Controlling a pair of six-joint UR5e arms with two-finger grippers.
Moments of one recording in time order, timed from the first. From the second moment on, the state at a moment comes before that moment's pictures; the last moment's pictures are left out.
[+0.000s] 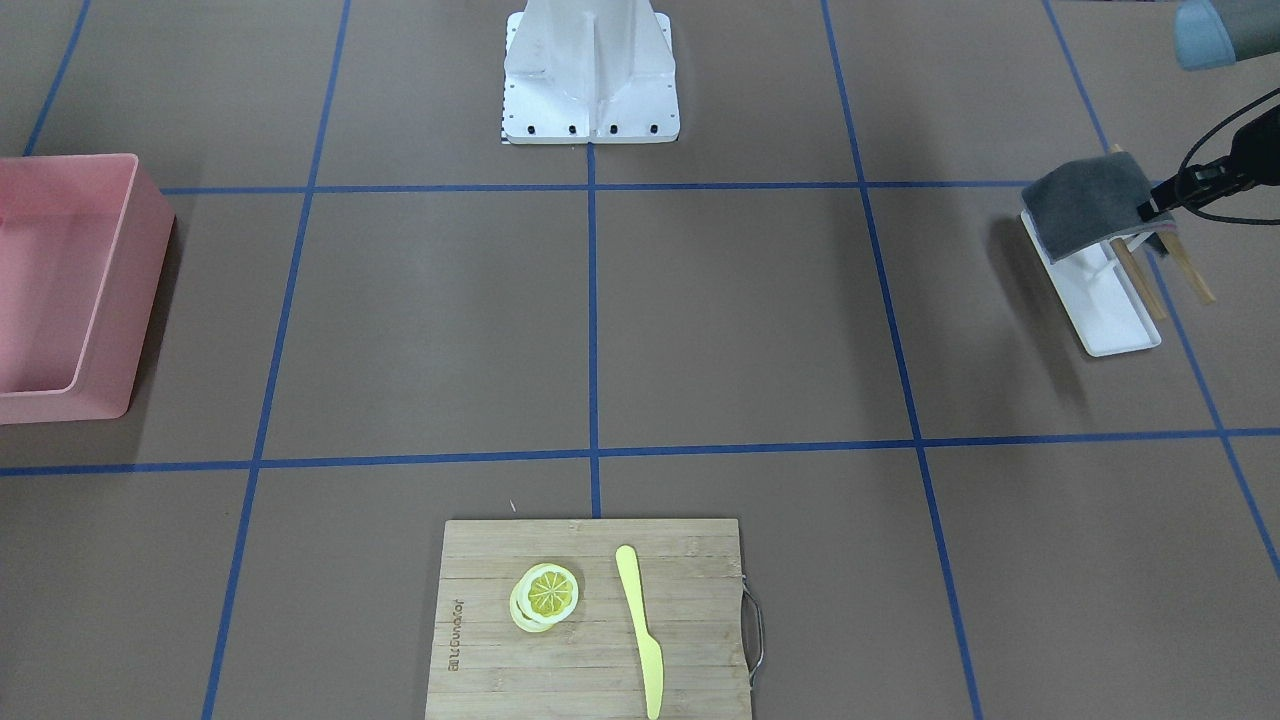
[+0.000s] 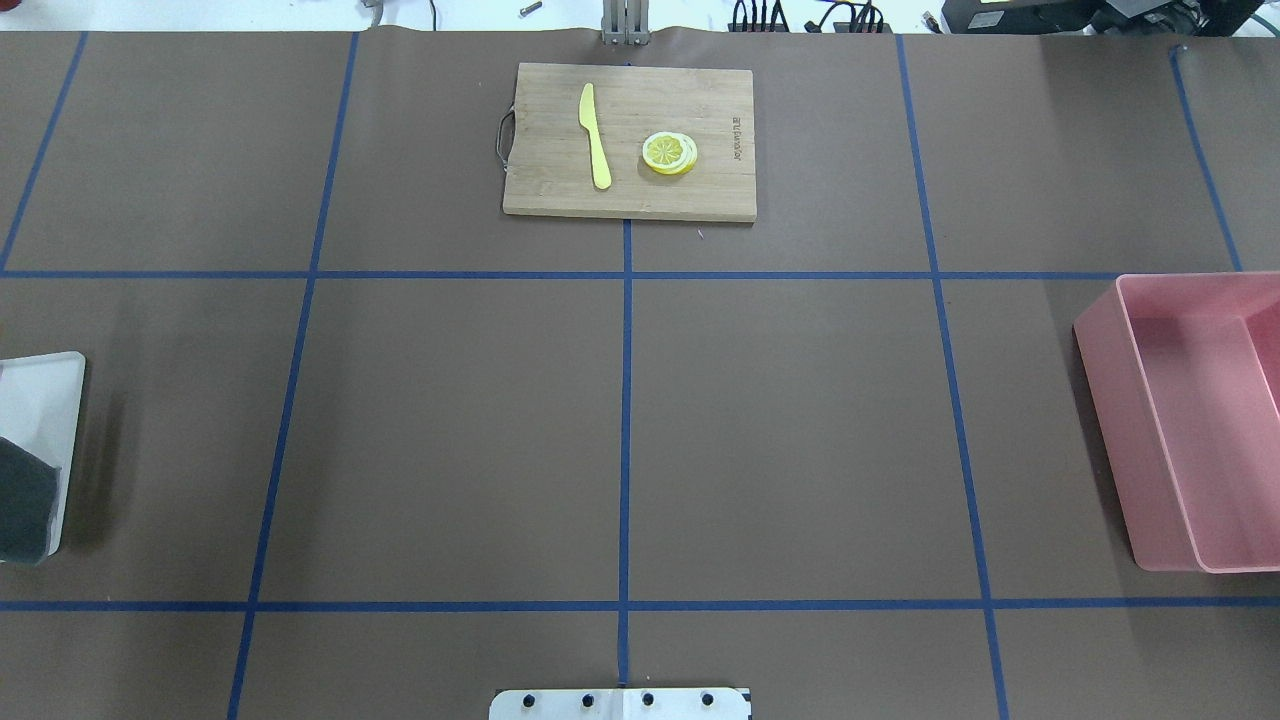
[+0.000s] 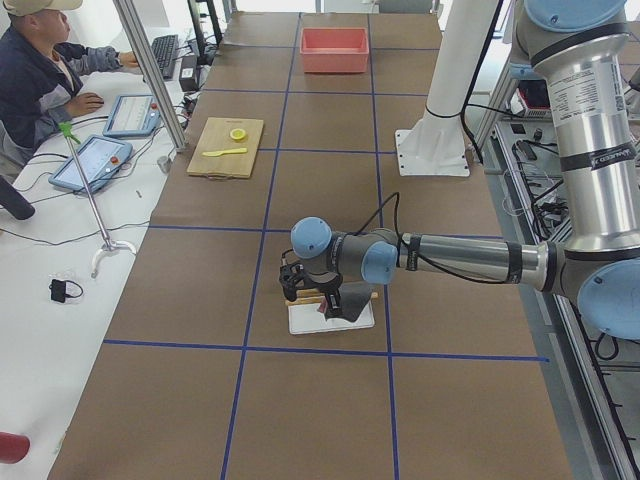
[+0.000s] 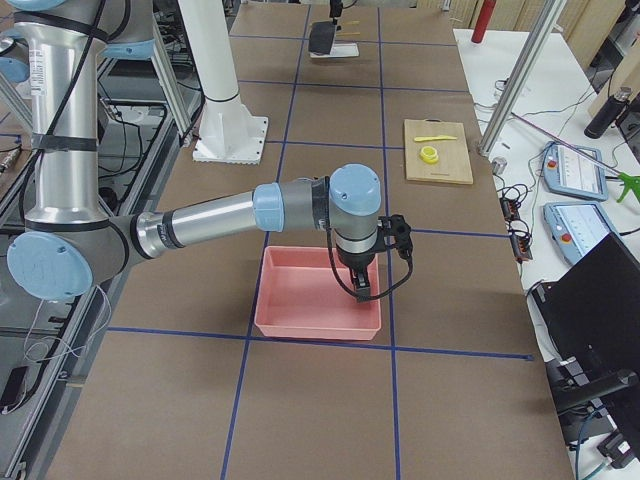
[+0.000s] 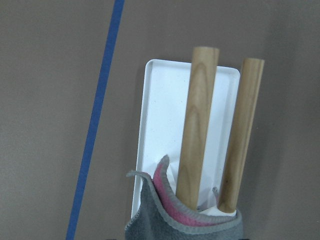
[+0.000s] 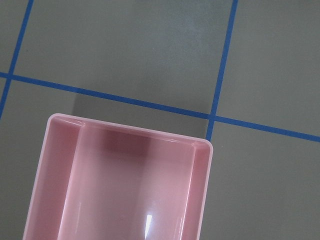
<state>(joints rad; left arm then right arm) -1.26 -1.32 -1.85 -1.69 -2.46 -0.56 1.61 -1.63 1.91 -1.75 2.38 -0.15</state>
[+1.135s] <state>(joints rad) -1.25 -1.32 -1.85 -1.69 -2.46 -0.59 1.61 -1.63 1.91 -1.75 2.39 -0.15</state>
